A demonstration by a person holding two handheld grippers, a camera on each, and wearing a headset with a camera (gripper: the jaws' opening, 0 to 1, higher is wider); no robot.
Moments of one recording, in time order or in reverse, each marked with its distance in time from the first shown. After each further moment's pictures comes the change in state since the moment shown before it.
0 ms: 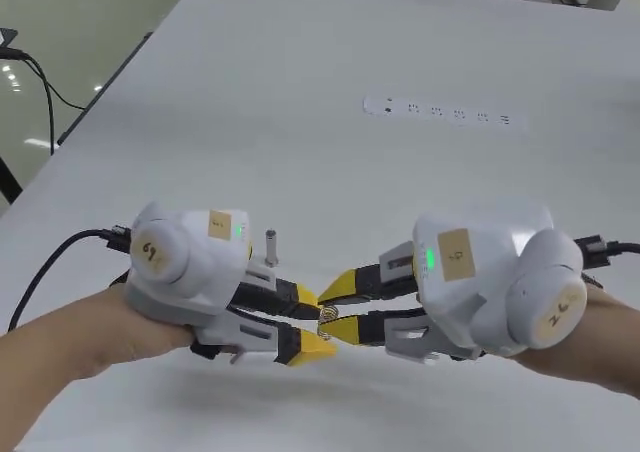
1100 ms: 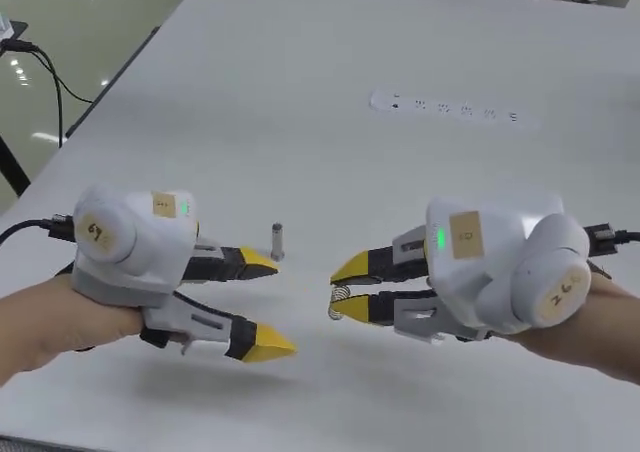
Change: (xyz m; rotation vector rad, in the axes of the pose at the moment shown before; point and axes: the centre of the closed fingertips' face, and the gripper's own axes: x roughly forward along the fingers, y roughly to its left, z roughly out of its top) left arm -0.045 0.029 -0.026 -0.107 0.013 0.148; right arm -0.001 -0.015 -0.008 0.022 0.011 -0.045
